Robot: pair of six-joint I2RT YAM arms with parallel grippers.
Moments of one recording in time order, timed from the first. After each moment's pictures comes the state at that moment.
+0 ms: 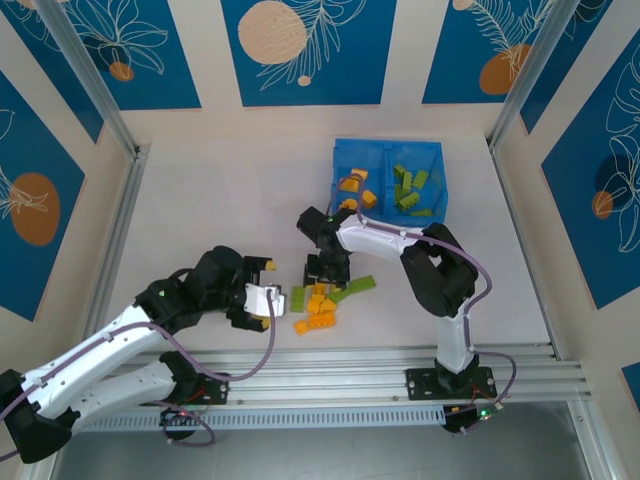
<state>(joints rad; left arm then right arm) -0.84 0.84 0.78 -0.72 0.11 0.95 0.79 1.98 1.41 -0.96 -0.24 0.82</state>
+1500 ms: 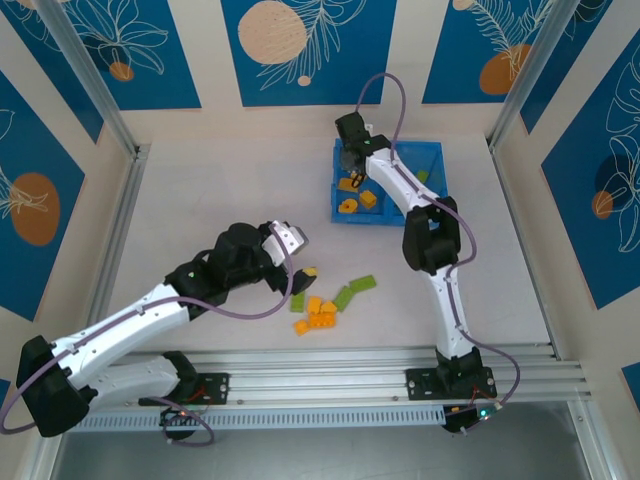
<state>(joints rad) -0.84 1.05 0.84 -0.29 0.05 0.17 0.39 2.40 2.27 -0.82 0.36 0.37</state>
